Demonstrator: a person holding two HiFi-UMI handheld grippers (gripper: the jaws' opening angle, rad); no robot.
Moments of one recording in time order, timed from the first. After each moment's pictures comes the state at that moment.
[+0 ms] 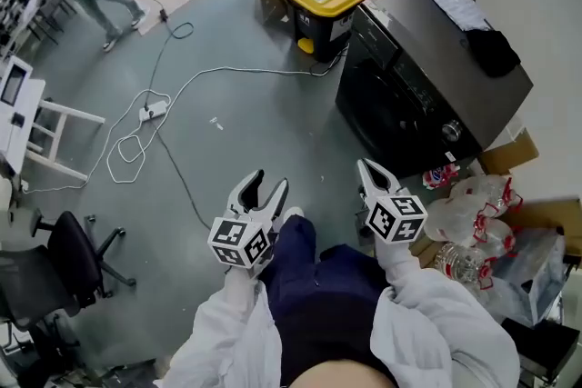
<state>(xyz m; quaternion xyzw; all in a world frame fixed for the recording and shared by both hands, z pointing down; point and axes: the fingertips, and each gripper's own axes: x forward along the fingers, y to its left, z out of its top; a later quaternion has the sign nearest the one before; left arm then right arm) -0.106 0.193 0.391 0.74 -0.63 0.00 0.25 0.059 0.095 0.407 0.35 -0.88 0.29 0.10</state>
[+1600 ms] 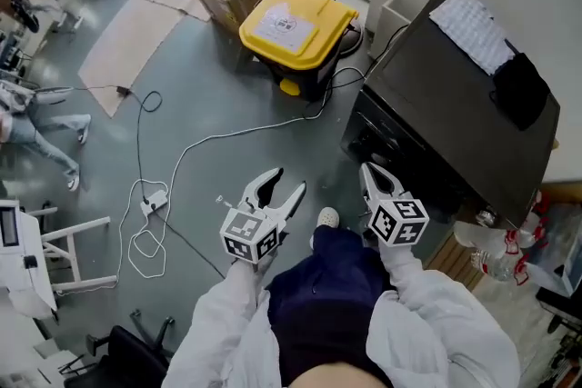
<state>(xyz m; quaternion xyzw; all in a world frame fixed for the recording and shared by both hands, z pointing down) -0.205 -0.212 0.441 0.85 -0.44 0.12 0.25 -0.052 -0.250 0.473 0.47 -0.81 0.34 0.07</state>
